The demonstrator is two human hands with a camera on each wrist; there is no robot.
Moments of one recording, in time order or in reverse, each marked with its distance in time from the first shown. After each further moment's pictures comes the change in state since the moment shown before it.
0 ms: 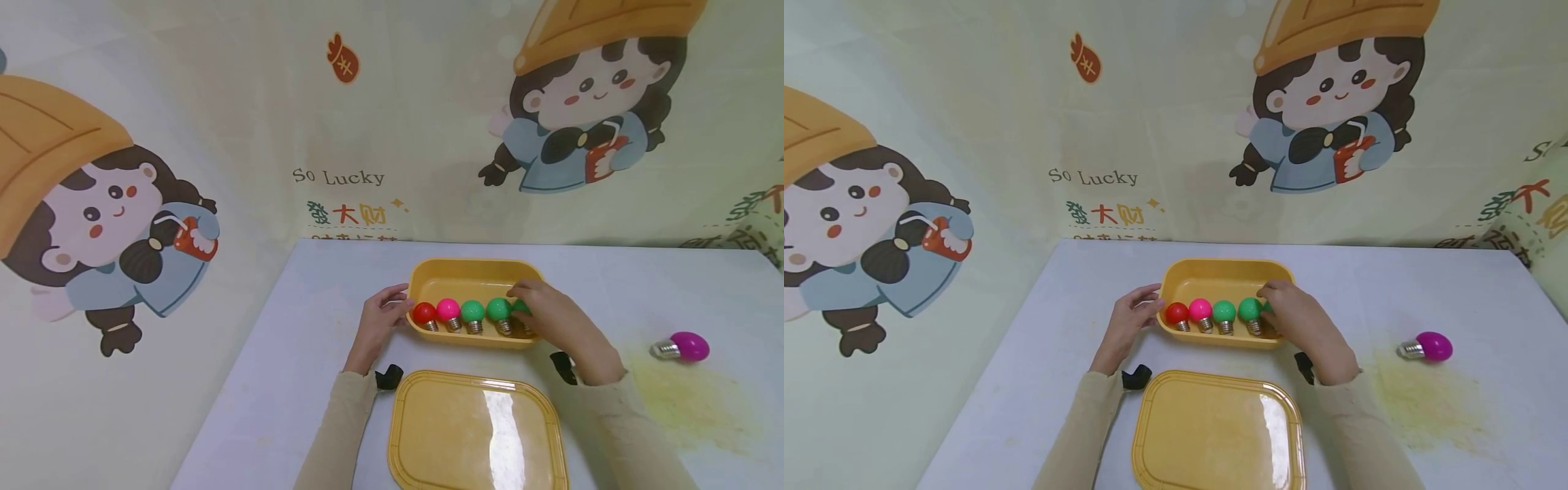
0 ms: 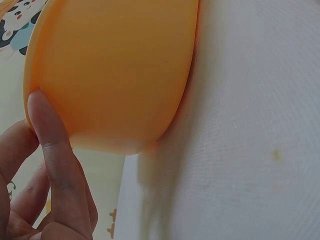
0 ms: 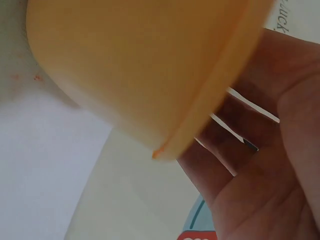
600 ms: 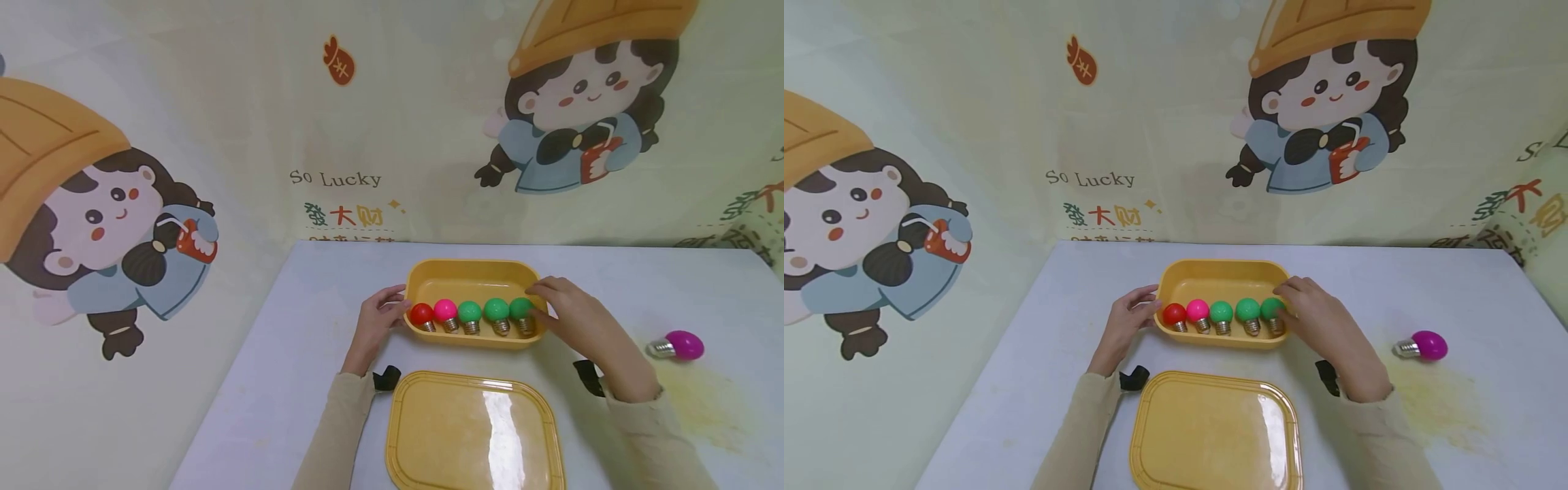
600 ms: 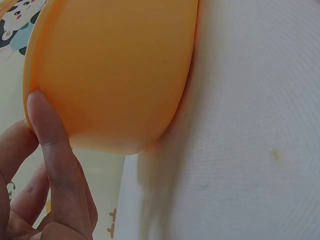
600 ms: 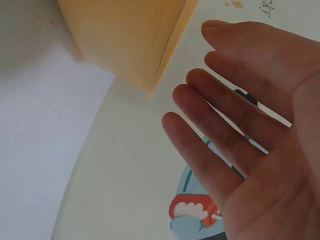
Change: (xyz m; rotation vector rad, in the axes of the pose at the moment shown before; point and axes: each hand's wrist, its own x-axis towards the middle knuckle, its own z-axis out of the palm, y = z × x) left_hand 0.002 -0.003 -0.001 0.020 0.010 -0.014; right_hand -0.027 0.004 -0.026 -0.026 0.121 0.012
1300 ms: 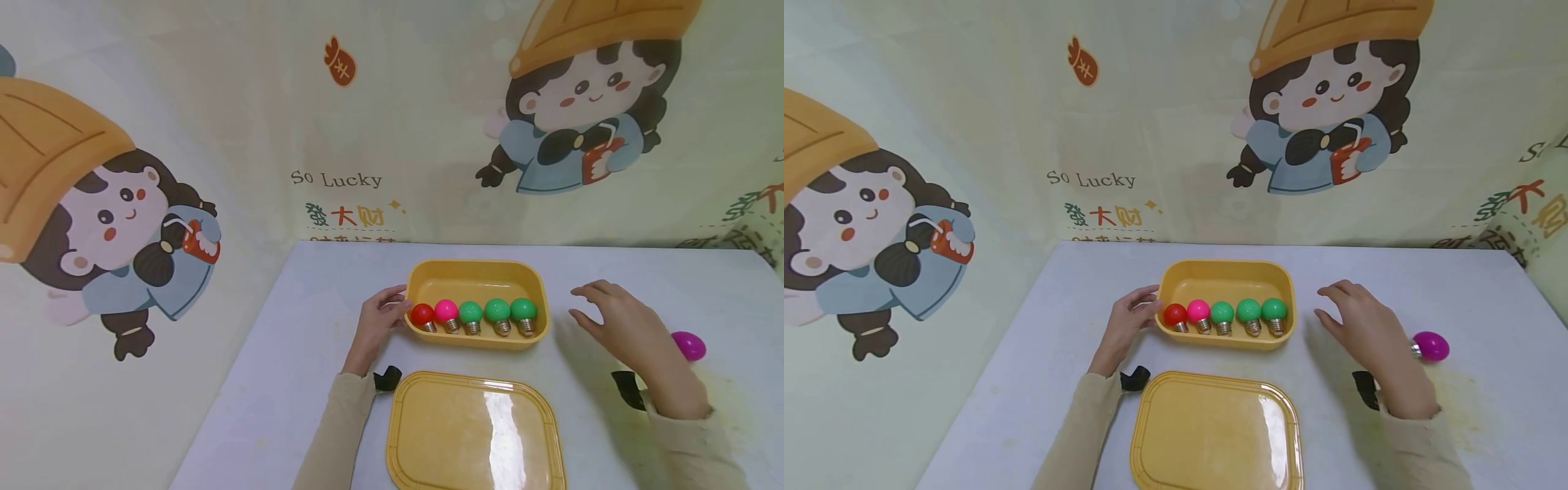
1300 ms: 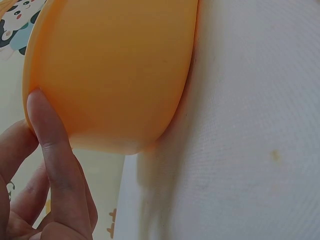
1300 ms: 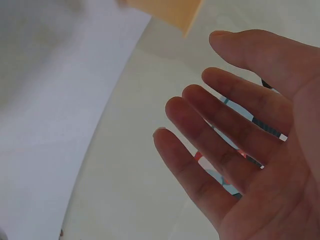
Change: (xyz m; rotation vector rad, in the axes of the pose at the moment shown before) left_hand 0.000 0.001 0.000 0.001 0.008 -0.003; right_hand -0.035 0.035 -0.016 -0.076 0.053 0.150
